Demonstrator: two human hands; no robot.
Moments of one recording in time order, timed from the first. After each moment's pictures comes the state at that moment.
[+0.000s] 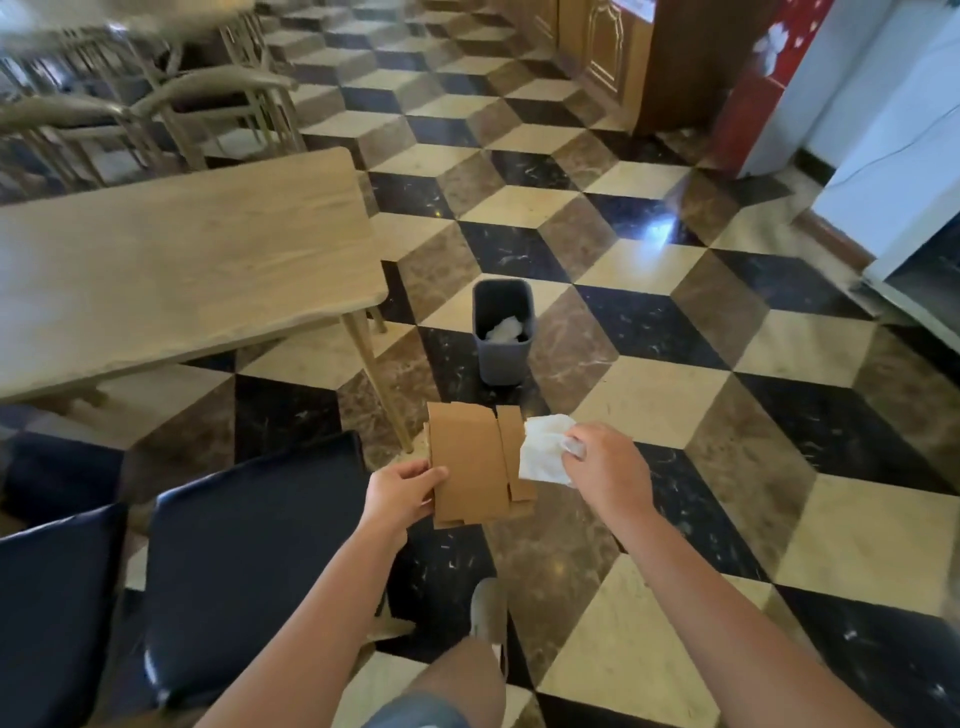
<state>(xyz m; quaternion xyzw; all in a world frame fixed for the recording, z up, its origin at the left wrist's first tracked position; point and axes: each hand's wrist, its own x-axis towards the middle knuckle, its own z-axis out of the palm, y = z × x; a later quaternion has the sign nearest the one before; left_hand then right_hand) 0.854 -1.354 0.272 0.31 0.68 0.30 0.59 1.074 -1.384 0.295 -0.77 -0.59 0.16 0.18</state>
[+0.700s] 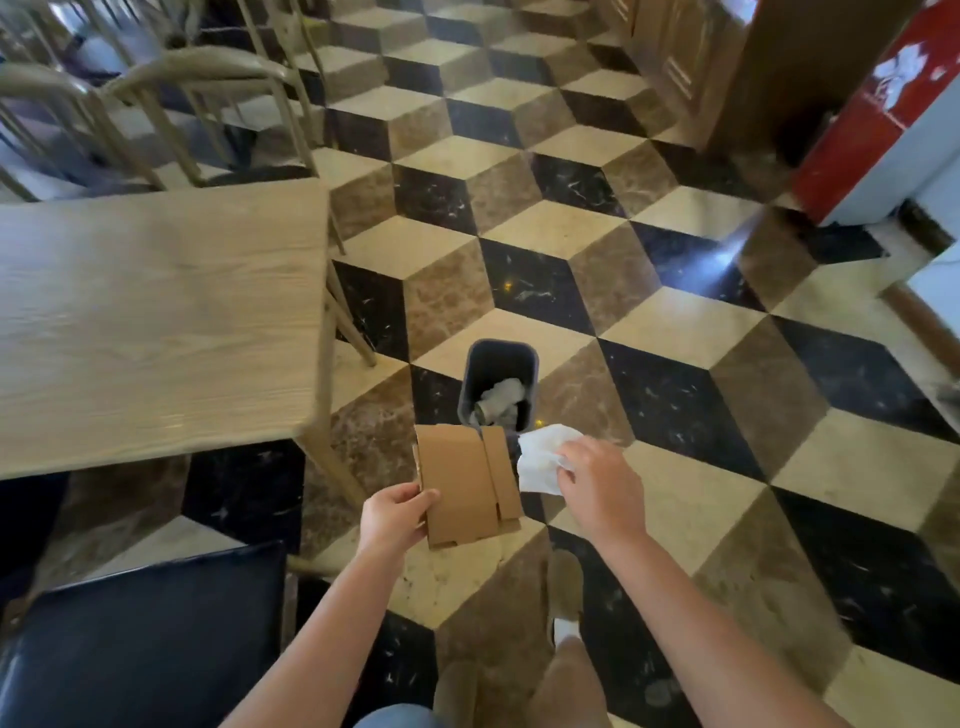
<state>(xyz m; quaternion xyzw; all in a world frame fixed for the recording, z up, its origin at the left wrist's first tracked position) 0.997 -1.062 0.243 0.20 0.72 0.34 0.57 1.213 -1.050 0.265 -0.71 -0.69 0.12 0.13</state>
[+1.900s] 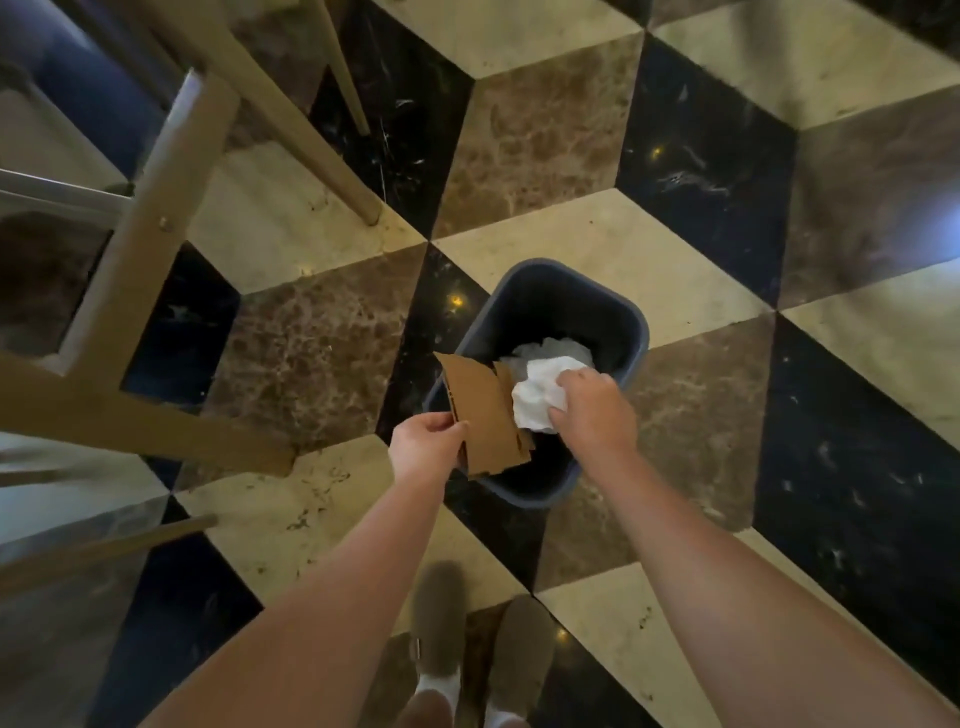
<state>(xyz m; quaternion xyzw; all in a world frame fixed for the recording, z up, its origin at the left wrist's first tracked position) 1.092 -0.735 -0.189 0.04 0.84 0.28 0.46 1.244 -0.647 -0.207 -0.57 -0.78 0.24 -0.08</state>
